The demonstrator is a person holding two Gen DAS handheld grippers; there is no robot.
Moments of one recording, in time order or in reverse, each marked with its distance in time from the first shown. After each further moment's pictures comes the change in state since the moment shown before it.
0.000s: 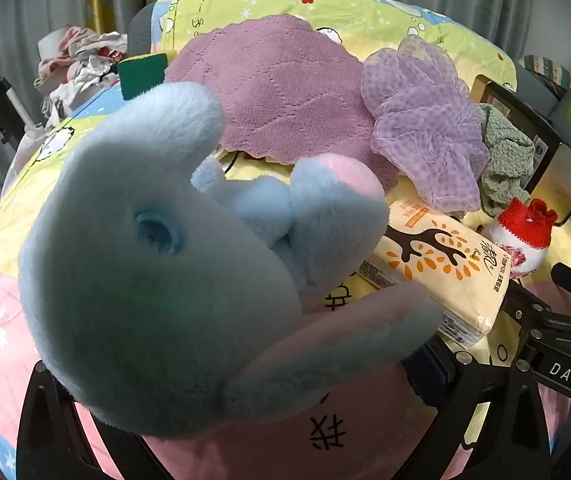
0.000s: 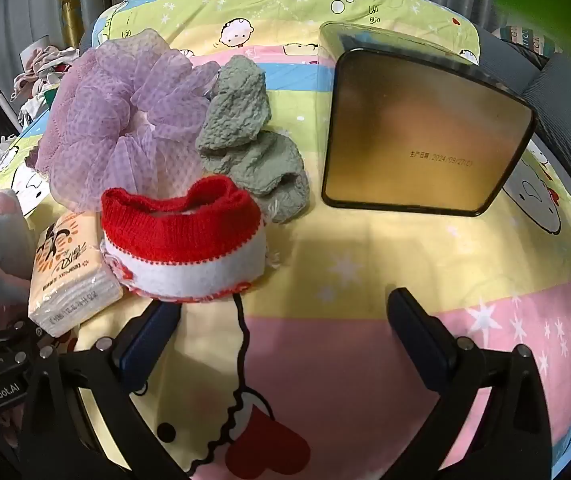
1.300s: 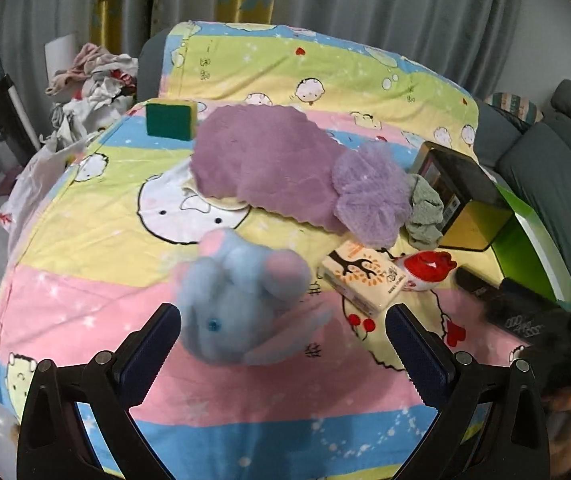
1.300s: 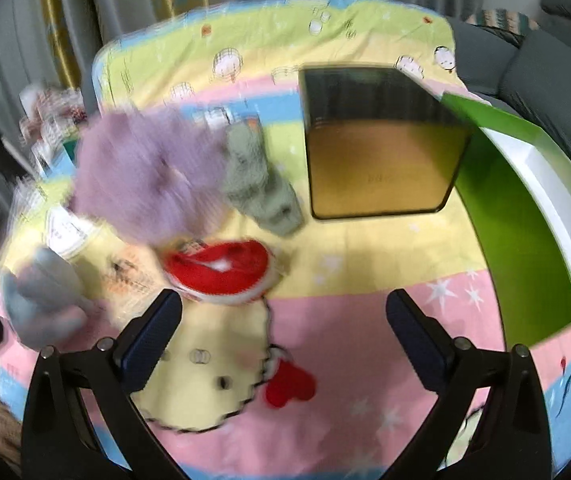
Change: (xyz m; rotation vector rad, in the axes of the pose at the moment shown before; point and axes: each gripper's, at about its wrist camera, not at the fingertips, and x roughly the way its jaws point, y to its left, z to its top) left arm -0.120 0.035 0.008 -0.038 -0.055 -0.131; right arm -0.089 -0.006 0.015 0.176 -0.066 0.115
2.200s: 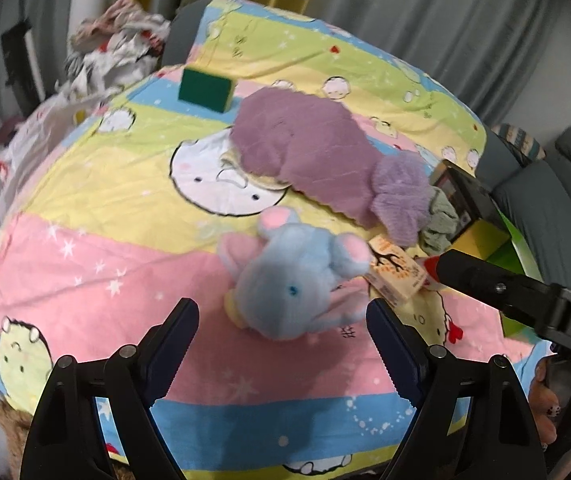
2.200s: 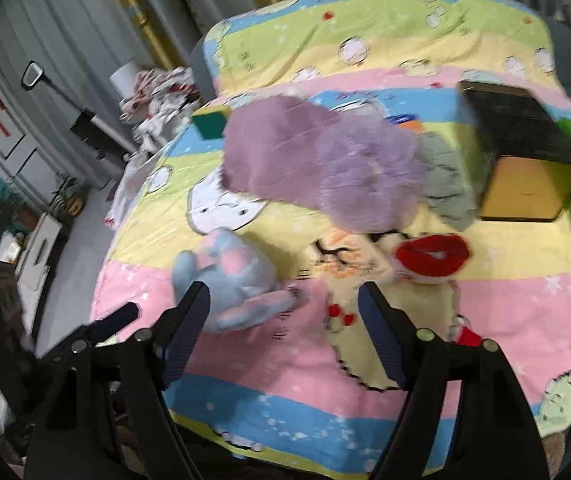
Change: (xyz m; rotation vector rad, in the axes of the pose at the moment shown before) left arm 0.001 0.057 -0.014 -0.168 0.044 -0.086; right arm -0.002 0.108 0.008 -0.109 0.203 0.317
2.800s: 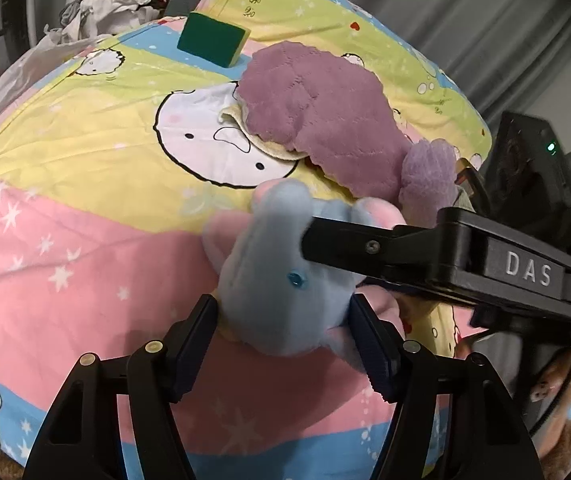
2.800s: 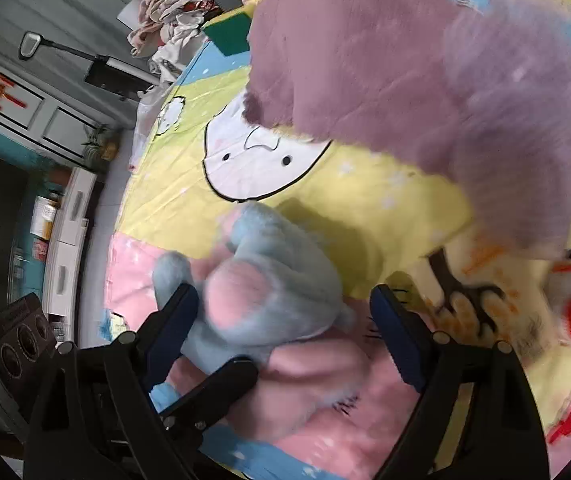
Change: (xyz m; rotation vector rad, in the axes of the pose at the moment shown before) left arm 0.050 0.021 0.002 -0.082 0.074 -0.085; right arm 0.119 0.004 0.020 0.057 0.294 0.231
